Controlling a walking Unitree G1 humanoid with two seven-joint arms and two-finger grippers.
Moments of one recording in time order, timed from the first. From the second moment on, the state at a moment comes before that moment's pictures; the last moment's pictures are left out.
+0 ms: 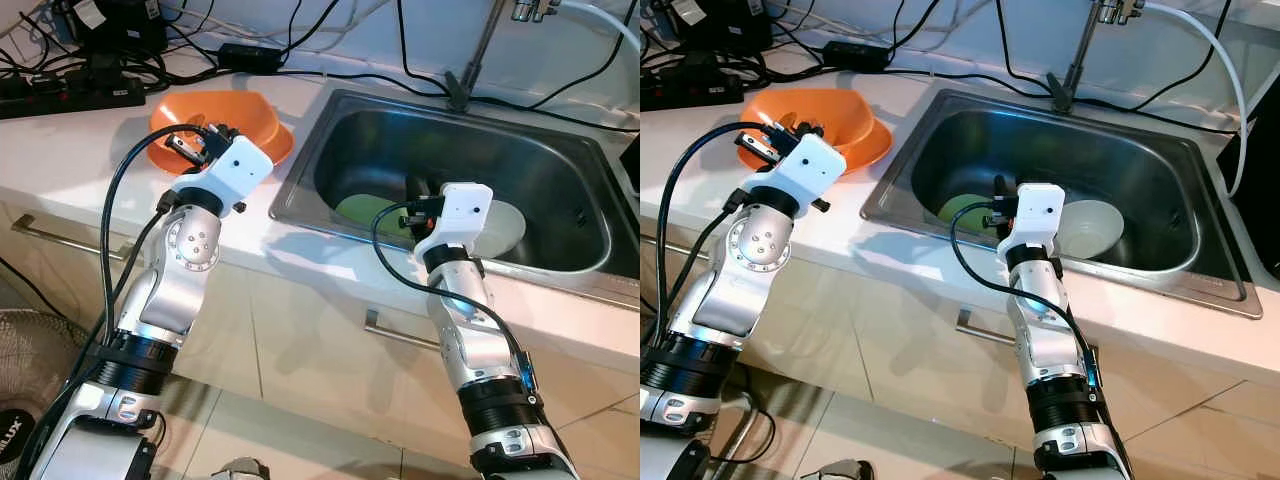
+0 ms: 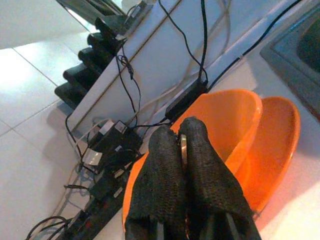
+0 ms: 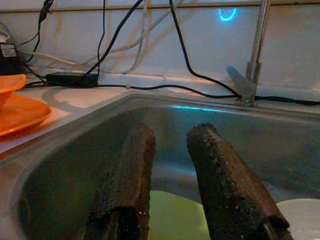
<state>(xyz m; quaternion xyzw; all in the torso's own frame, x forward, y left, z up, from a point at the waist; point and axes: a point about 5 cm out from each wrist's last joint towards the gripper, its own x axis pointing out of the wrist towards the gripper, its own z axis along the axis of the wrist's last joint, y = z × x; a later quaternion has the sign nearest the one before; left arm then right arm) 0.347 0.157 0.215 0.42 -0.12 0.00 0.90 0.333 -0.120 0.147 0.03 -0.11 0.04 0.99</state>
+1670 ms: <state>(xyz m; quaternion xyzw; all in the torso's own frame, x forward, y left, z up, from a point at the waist) 0.324 0.069 0.255 -0.08 -0.19 -0.29 0.93 0.335 -0.119 0.155 -0.07 -0.14 0.07 0.98</state>
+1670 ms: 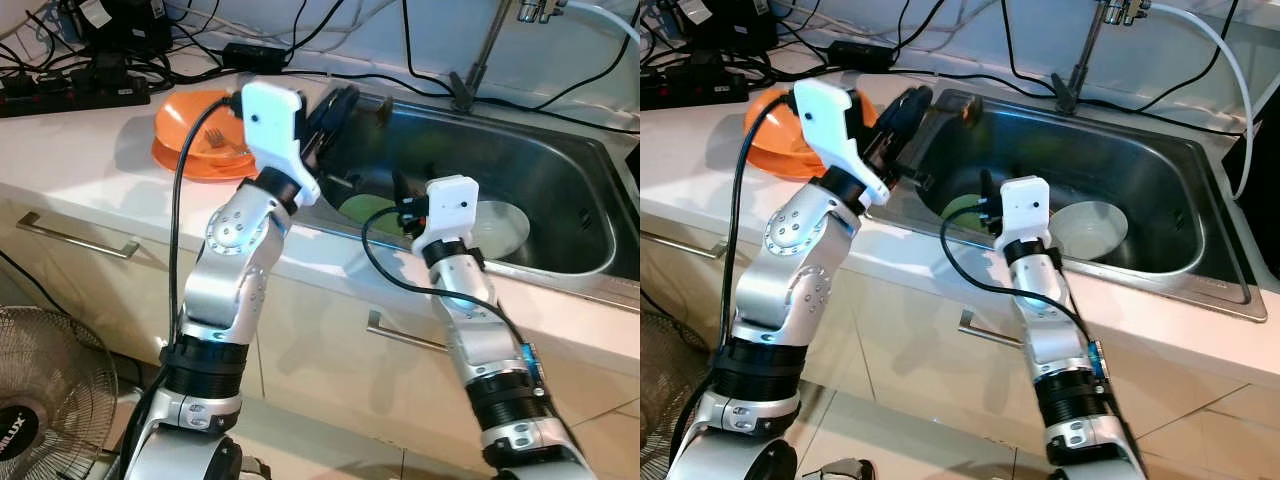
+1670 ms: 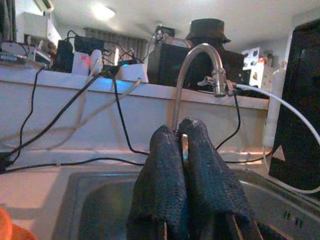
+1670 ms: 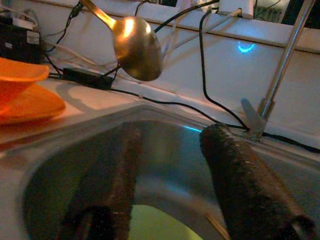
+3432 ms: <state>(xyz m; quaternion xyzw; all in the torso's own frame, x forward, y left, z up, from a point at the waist) 0.312 0.059 0.219 -0.09 -0.07 -0.40 0.91 0.332 -0.095 0.156 -0.09 -0.17 0.11 0.98</state>
